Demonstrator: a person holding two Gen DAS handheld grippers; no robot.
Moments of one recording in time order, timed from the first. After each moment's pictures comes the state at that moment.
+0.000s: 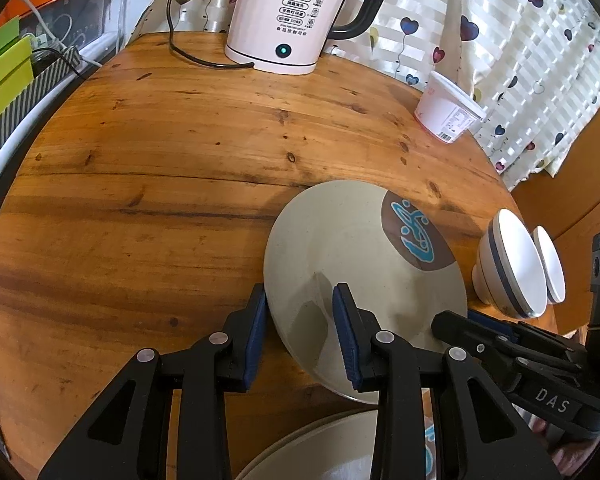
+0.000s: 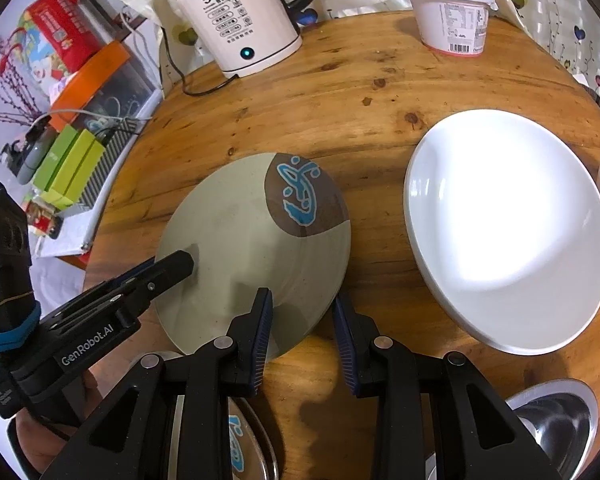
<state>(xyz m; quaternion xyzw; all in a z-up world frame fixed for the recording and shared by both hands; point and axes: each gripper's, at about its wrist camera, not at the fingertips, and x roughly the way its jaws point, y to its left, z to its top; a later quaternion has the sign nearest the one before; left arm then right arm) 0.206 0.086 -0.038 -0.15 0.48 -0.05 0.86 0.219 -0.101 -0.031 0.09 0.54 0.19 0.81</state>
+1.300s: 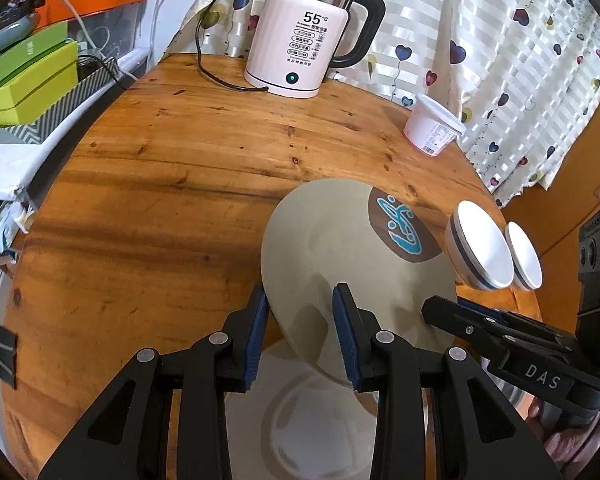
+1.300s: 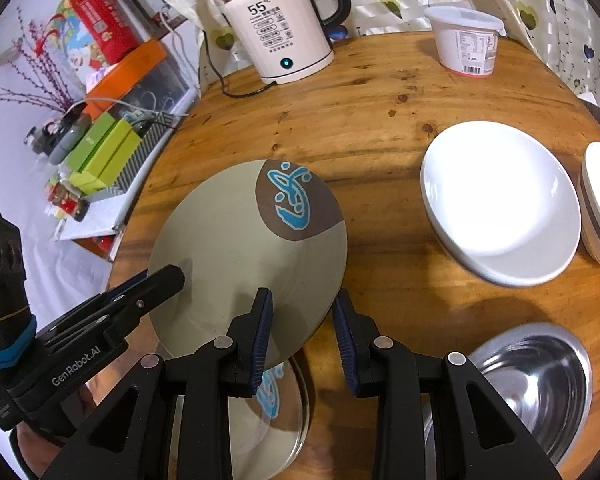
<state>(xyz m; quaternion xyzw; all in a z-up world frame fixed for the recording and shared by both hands) 0.135 0.085 -0.005 -0.16 0.45 -0.03 0.88 0.180 -0.101 -0.004 0.08 0.52 0.23 0.82</state>
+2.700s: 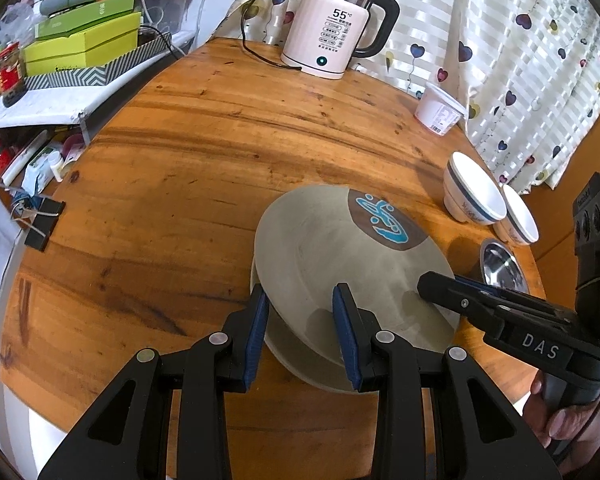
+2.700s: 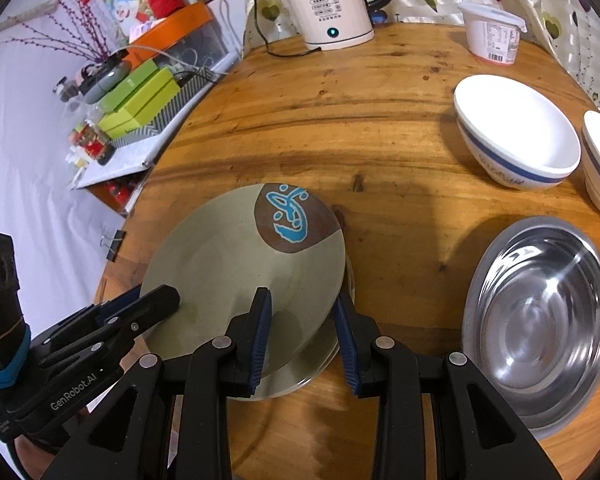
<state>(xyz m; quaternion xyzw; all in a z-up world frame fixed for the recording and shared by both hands) 0.030 0.080 -0.019 -0.18 0.45 0.01 0.88 0.109 -0.094 -0.015 0.03 0.52 0.28 0.80</state>
